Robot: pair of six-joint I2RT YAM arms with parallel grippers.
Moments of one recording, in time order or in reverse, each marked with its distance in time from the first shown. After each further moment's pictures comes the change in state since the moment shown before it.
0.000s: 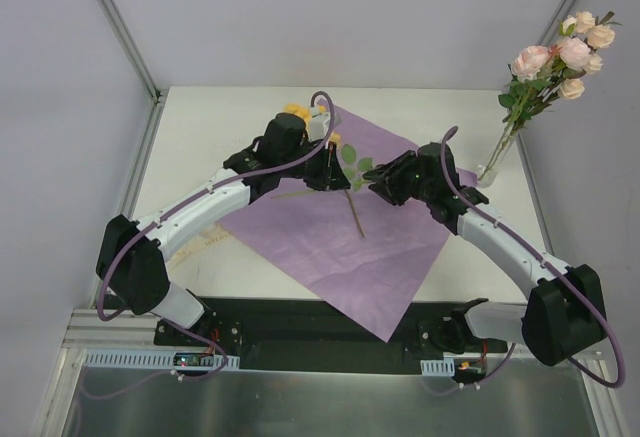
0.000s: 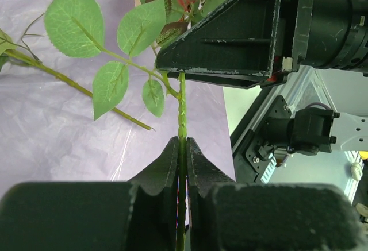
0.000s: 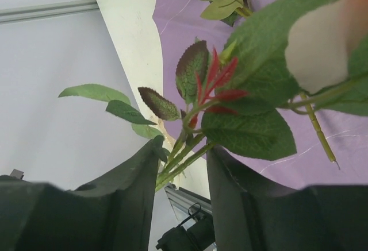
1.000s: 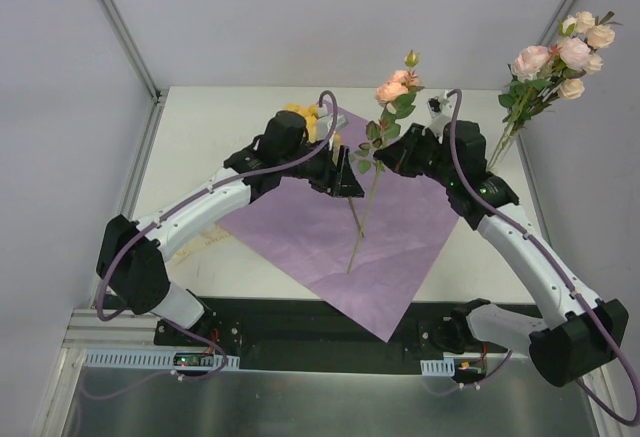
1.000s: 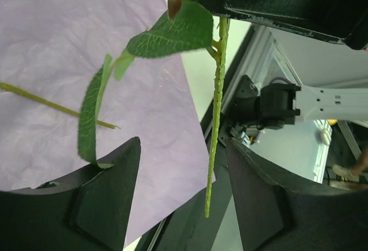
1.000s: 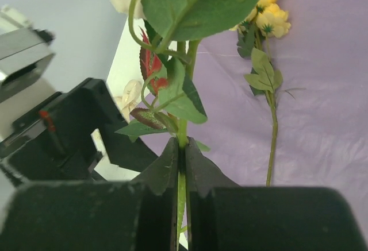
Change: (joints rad) left arm -0.006 -0.008 0.003 0.022 0.133 -0.014; right arm -0.014 -0.100 0.209 -0.068 -0.068 -0.648
